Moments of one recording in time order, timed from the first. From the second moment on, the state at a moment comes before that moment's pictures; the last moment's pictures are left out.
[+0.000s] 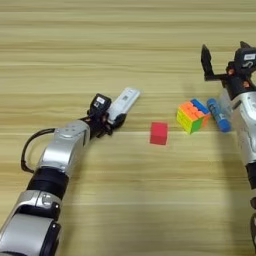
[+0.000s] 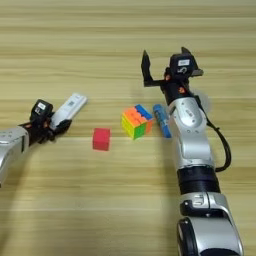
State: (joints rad) left arm -0.40 0.21 -0.10 0.46 -0.07 0.29 -0.50; right arm -0.47 -0.15 -0.12 0.29 0.14 -0.14 0.13
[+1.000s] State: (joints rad) left arm -0.33 0.20 -0.17 0.34 -0.07 0.33 -0.51; right arm -0.47 -0.15 -0.12 0.29 0.14 -0.14 0.13
